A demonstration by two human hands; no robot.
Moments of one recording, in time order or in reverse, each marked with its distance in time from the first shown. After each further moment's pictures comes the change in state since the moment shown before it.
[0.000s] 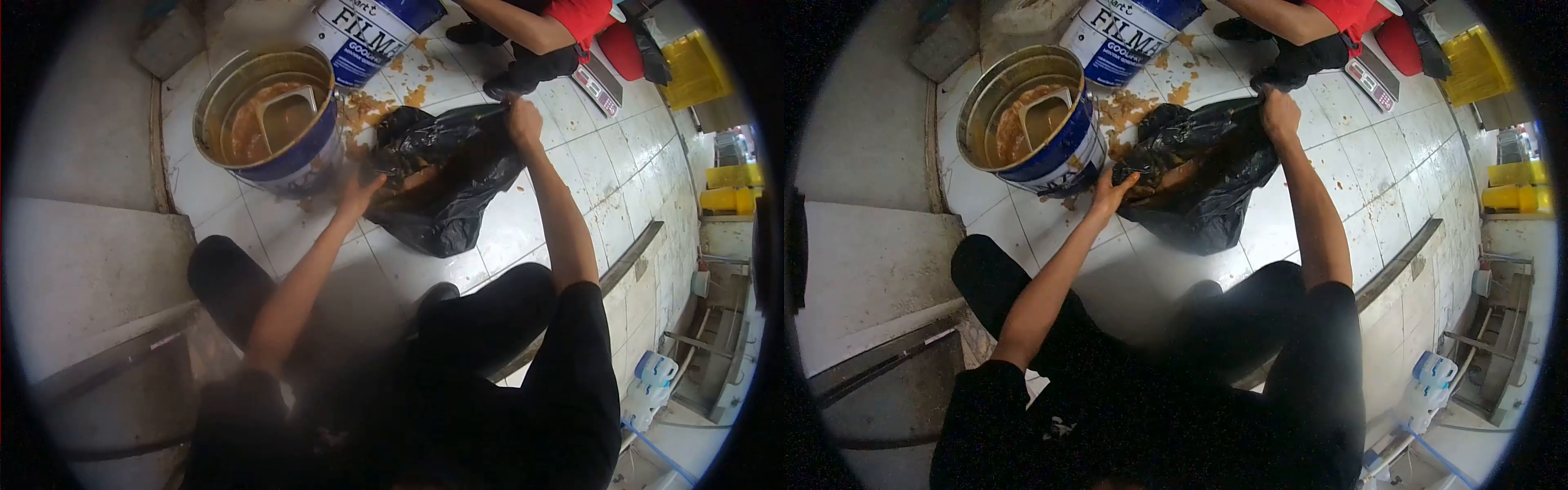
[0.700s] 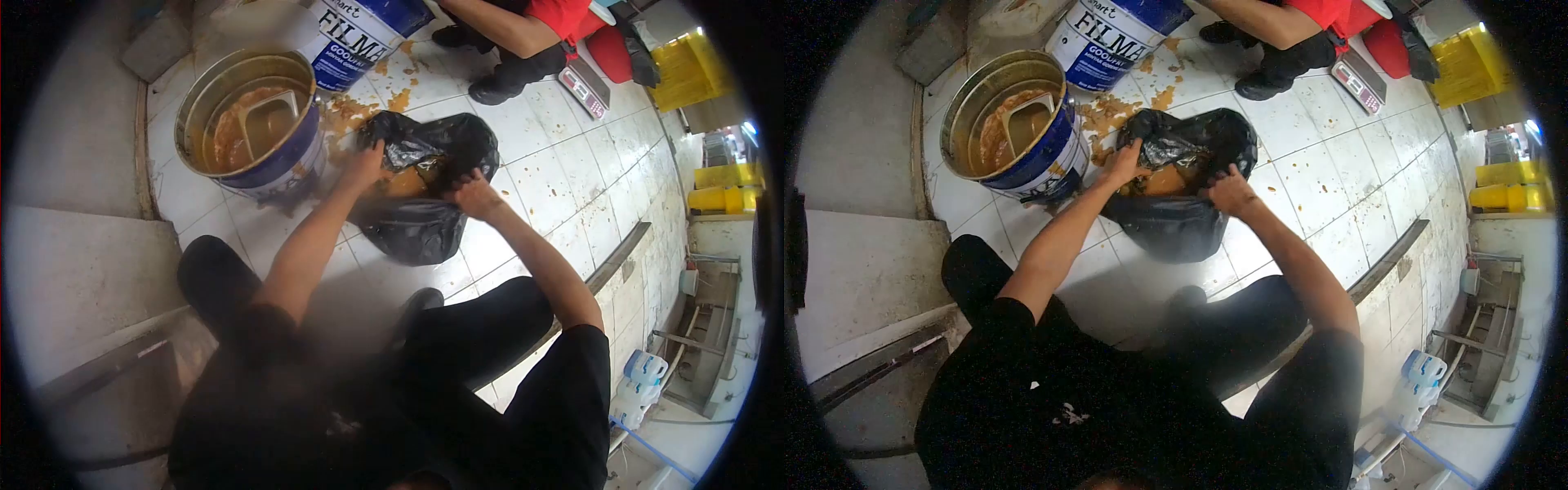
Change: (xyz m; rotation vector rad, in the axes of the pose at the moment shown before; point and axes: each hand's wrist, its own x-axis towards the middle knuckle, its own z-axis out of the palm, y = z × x) left_hand 0.076 0.054 0.046 0.765 -0.368 0.271; right_hand -0.130 -0.011 0.040 -0.469 -0.670 -0.844
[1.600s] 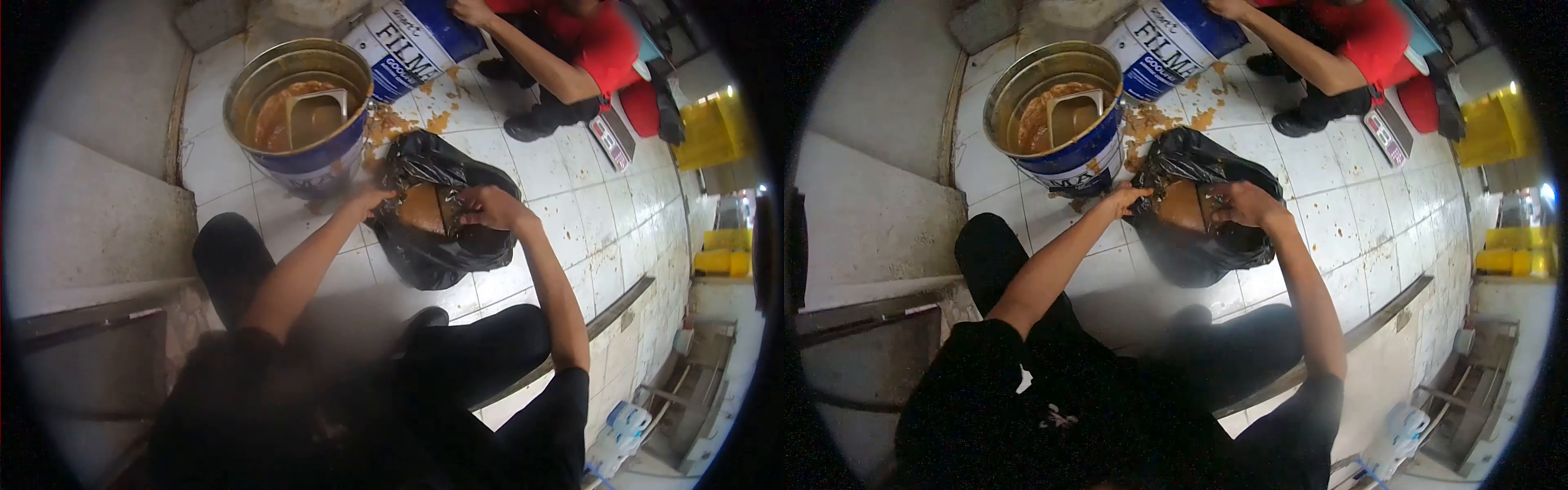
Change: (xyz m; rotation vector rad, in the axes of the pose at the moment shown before) left_hand -0.061 -0.058 0.018 -1.165 -0.249 -0.571; right_hand -0.008 0.009 -0.123 0.831 0.054 0.020
